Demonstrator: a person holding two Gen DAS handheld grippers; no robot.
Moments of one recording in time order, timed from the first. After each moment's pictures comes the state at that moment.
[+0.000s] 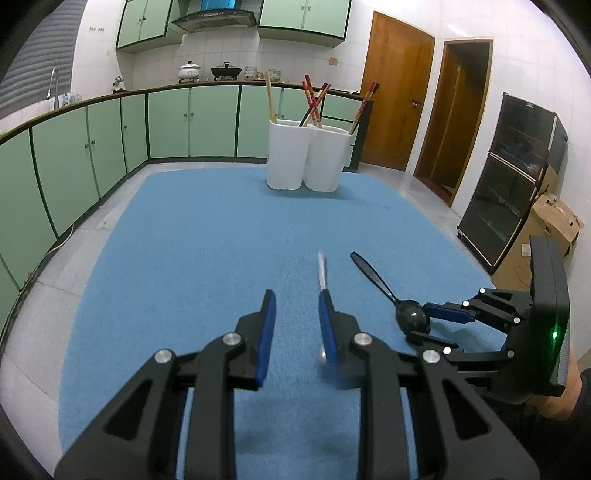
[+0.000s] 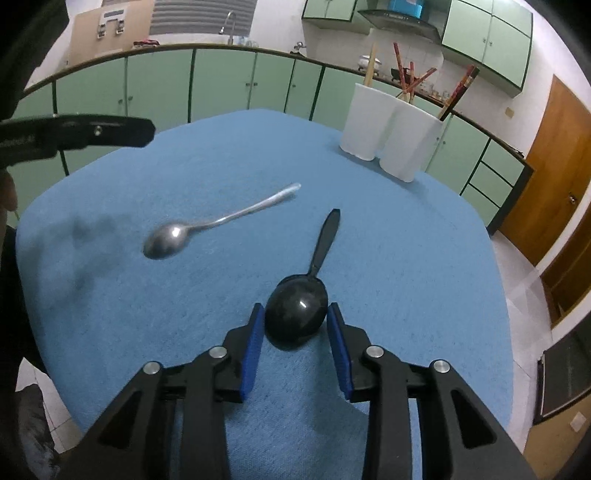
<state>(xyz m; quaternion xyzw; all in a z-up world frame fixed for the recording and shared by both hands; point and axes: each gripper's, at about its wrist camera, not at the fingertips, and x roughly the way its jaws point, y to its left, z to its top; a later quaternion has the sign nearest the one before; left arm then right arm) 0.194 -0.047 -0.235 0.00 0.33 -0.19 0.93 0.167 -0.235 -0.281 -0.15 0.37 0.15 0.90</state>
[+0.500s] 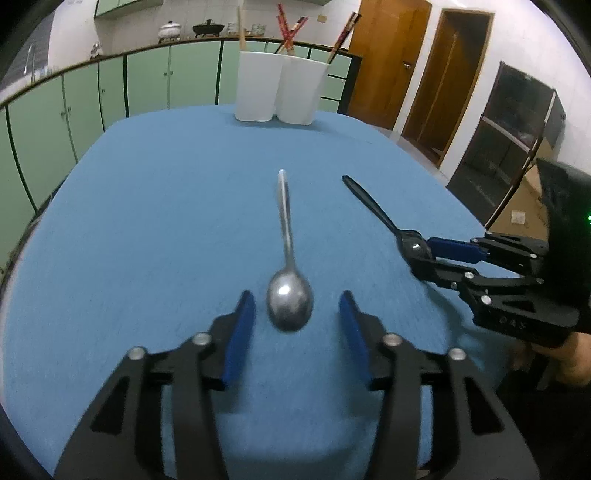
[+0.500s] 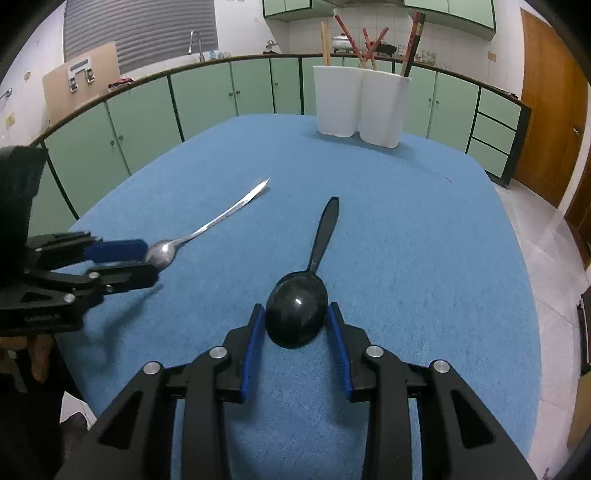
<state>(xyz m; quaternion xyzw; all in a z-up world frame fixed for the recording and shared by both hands) 0.198 -0.090 -0.290 0.02 0.40 -0.22 0.89 0.170 -0.275 -0.282 -0.04 0.40 0.17 0.90</state>
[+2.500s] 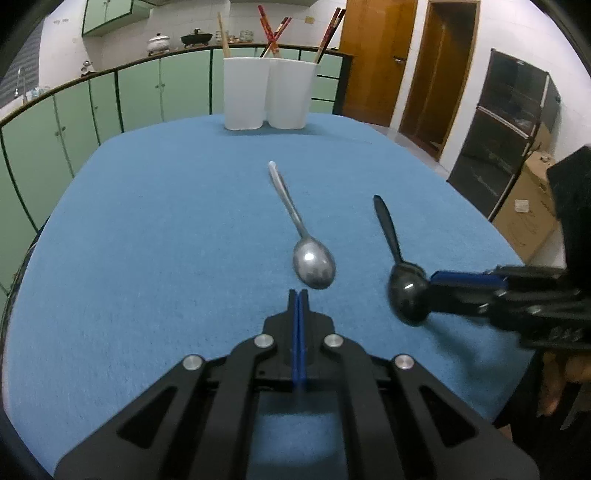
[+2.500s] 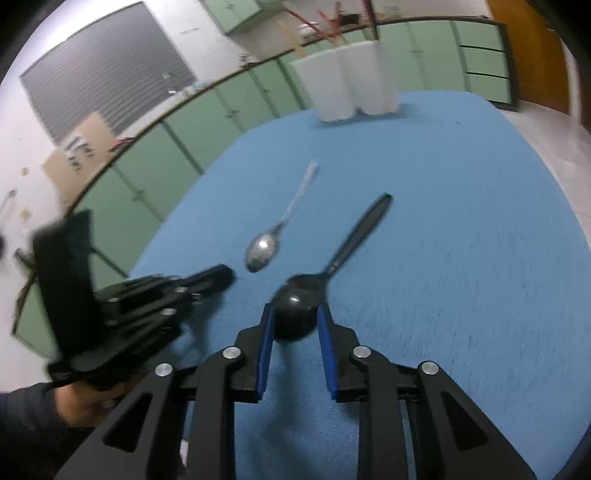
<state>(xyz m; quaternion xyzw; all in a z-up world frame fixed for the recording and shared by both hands) 0.218 -0.103 -0.290 0.04 0.39 -0.23 0.89 0.162 -0.278 -0.284 0.15 0.43 0.19 0.87</state>
